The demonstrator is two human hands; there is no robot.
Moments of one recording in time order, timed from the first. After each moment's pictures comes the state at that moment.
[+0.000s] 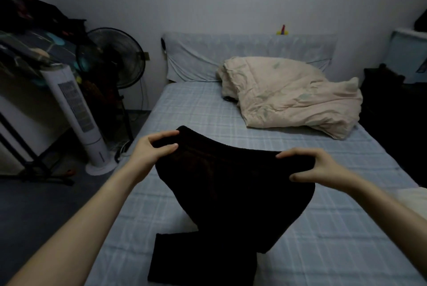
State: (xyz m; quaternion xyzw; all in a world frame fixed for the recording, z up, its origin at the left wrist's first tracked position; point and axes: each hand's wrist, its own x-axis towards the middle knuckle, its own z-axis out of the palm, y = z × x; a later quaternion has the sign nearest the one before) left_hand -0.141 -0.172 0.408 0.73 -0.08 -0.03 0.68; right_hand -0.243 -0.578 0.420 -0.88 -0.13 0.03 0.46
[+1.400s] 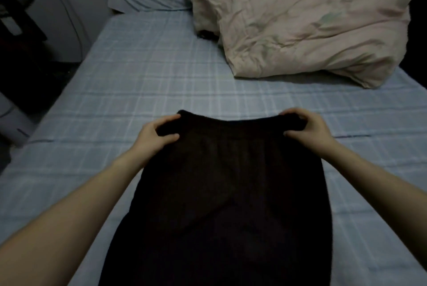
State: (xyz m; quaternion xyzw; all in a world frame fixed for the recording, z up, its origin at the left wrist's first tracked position) left_hand 0.184 -0.325 0.071 0.83 -0.11 -0.12 0.54; right_hand 0.087 -0.707 0.082 -0.91 0.09 -0.09 0.39
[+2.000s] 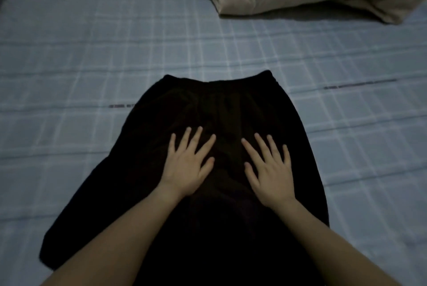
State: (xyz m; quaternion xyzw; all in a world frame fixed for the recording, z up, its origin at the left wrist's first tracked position) left_hand 0.125 -0.412 -0.164 0.94 -0.33 -0.07 0.00; right_hand 0.014 -0.623 -0.168 -0.99 0.11 0.00 0.08
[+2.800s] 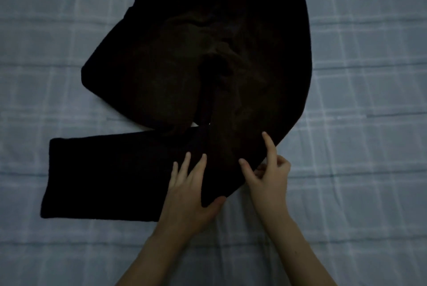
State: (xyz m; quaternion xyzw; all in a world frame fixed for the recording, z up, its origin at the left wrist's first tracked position) left_hand -0.244 -0.323 -0.111 0.92 -0.19 -0.22 0.27; right_hand -0.270 -0.503 -0.113 -0.81 0.31 -0.04 0.50
